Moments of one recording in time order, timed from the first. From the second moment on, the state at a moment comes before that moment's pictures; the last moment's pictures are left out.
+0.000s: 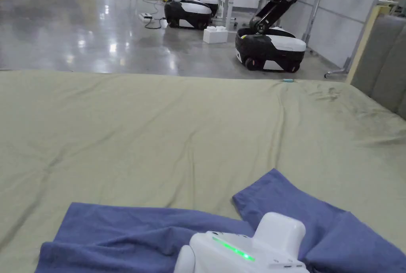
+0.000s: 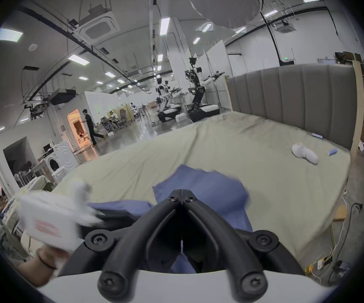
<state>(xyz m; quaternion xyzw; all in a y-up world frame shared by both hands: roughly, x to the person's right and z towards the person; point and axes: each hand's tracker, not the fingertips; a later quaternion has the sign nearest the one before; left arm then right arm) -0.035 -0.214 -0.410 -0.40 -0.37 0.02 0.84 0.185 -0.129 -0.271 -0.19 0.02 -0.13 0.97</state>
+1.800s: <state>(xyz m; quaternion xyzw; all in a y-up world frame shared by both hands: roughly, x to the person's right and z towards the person) -0.305 -0.245 -0.439 -0.45 -0.08 0.06 0.89 0.217 -0.166 -0.449 -0.37 0.01 -0.13 0.92</state>
